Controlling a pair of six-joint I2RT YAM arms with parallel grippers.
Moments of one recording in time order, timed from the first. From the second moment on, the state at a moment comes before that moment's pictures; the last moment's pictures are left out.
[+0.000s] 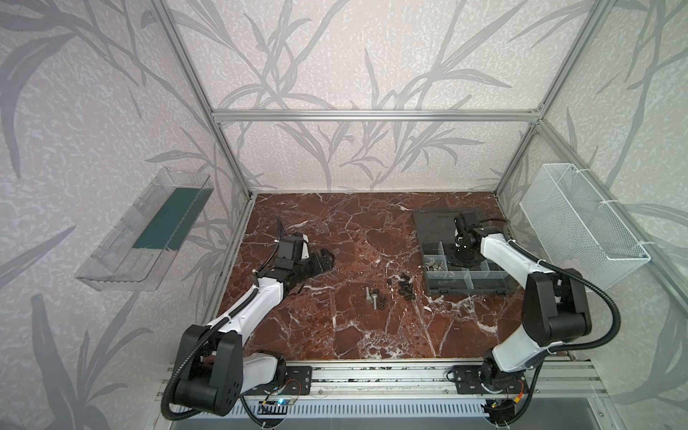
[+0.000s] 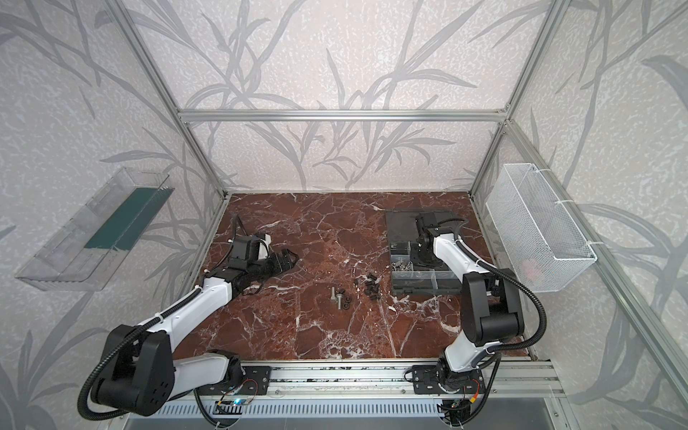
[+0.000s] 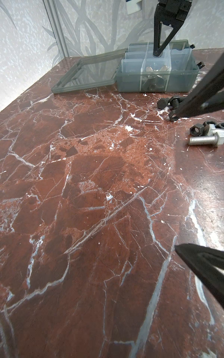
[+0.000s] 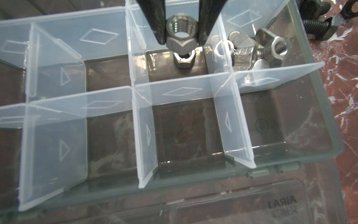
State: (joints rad) left arm -0.18 1.25 0.68 -0.22 0.27 -0.60; right arm 0.13 1.64 1.13 -0.76 0.08 0.29
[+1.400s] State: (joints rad) left arm -0.18 1.25 0.68 -0.22 0.27 -0.60; right arm 0.58 1.39 1.04 -0.67 -0.19 0.20
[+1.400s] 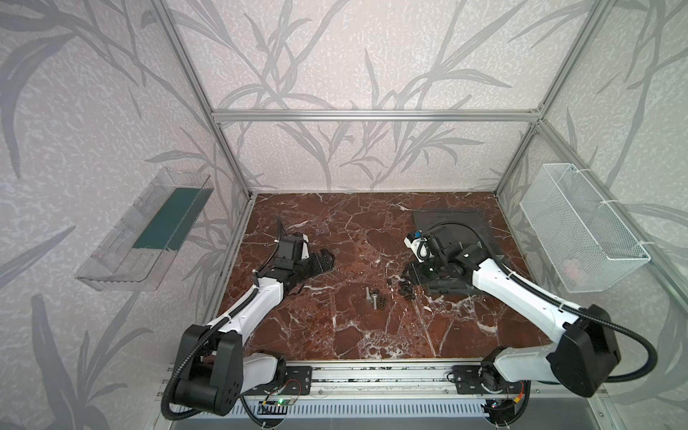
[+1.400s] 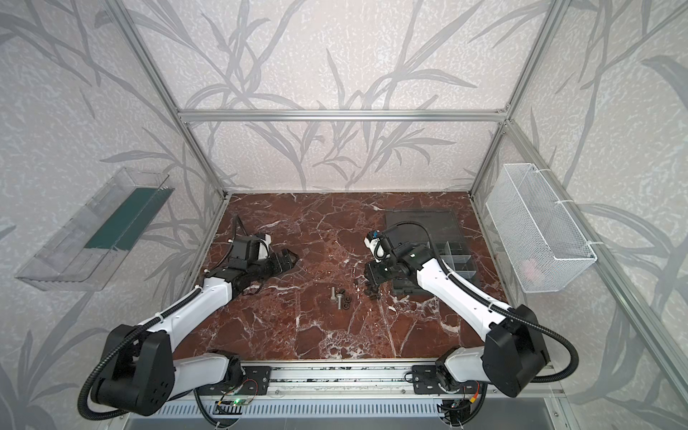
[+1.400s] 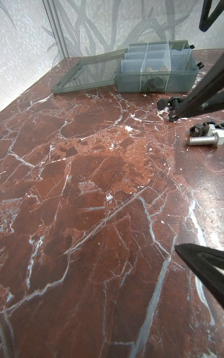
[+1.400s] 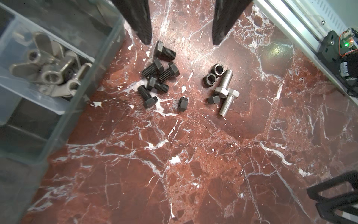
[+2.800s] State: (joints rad) left arm -0.18 1.25 0.68 -0.22 0.27 -0.60; right arm 0.72 1.92 1.25 -0.65 -0.05 0.31
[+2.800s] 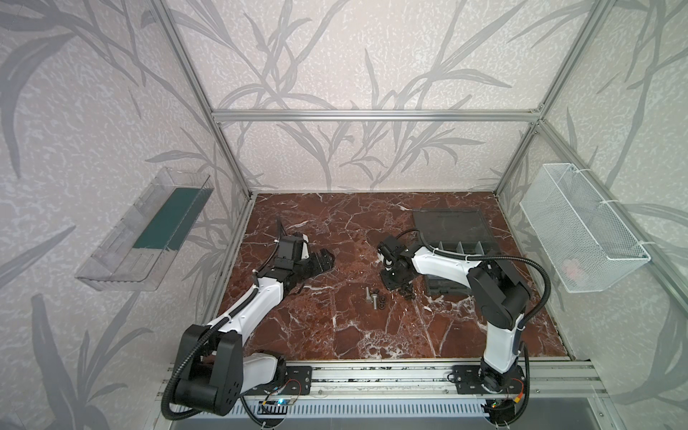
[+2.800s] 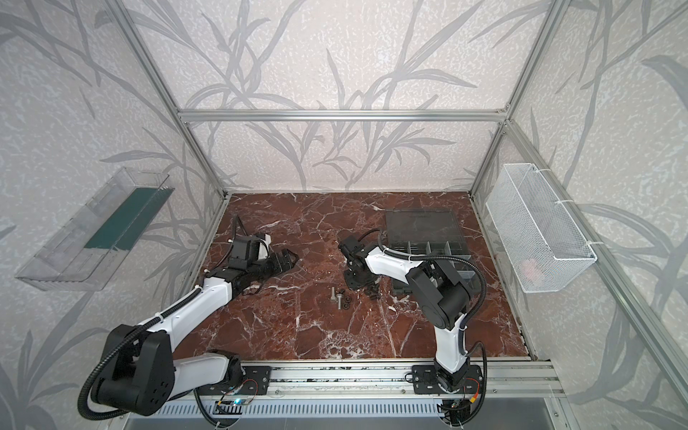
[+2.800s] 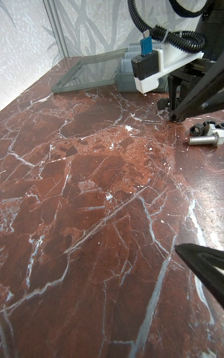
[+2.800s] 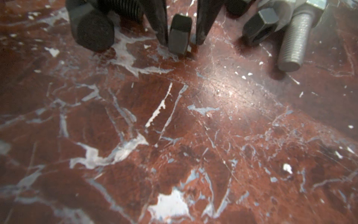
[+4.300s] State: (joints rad) left arm -0.17 1.25 0.68 -0.22 0.28 -0.60; right arm -0.02 1.31 0.92 -0.69 0.09 0.37
